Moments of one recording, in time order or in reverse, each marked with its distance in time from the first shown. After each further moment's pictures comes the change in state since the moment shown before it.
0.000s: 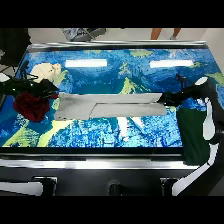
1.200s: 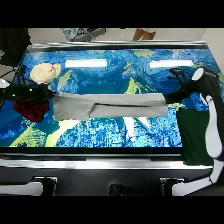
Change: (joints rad) left arm 0.013 0.015 -0.097 0.098 0.113 -0.029; right arm 0.139 0.236 -0.070 -0.393 -0.046 -0.050
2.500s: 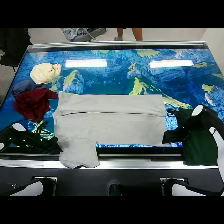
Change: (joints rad) left arm 0.095 0.274 -0.838 0.150 -0.177 0.110; right arm -0.114 0.335 -0.769 0.058 0.069 -0.072
